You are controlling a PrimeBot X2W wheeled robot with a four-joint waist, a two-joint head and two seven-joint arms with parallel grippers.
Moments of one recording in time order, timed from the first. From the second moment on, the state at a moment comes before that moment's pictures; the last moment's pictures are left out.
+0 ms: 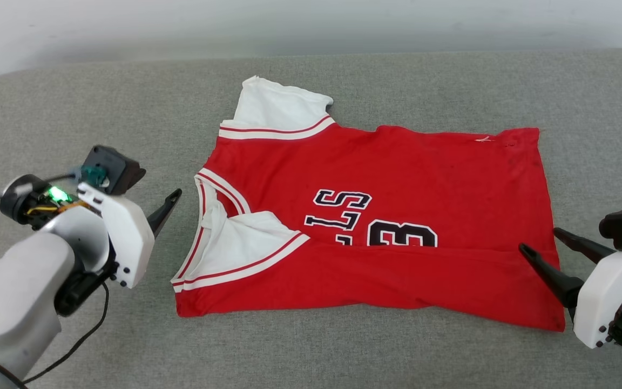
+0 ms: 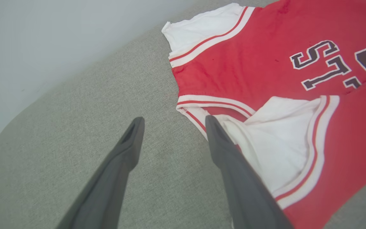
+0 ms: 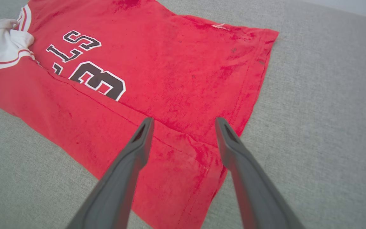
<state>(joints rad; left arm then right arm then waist) -0.72 0.75 -0.85 0.34 -0.73 -0.07 0.13 -0.29 -0.68 0.42 0.13 0.71 0.13 0.27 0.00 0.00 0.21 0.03</state>
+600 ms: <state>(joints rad) -0.78 0.86 -0.93 0.08 -1.03 -0.10 0.78 -0.29 -0.63 0.41 0.10 0.69 0.13 0.30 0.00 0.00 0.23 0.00</state>
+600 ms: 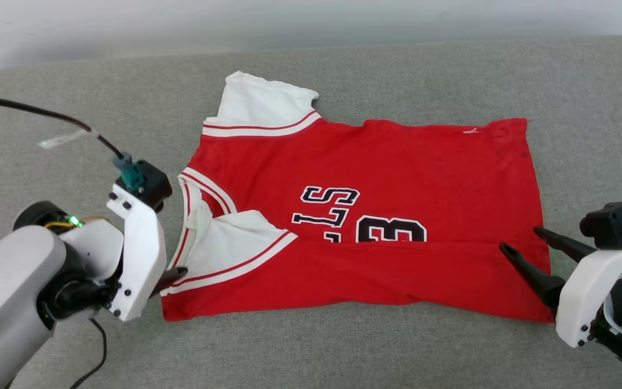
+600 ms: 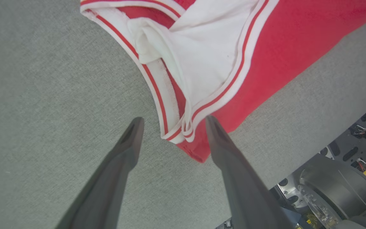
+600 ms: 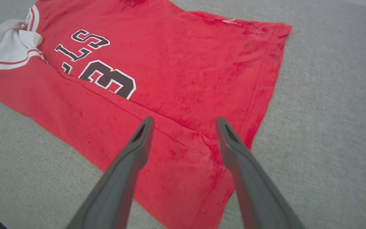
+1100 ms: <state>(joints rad) -0.74 0.82 -1.01 0.21 -1.02 -0.11 0.84 -0.35 -0.61 0.47 0.13 0.69 0.13 0.28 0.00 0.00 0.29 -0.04</state>
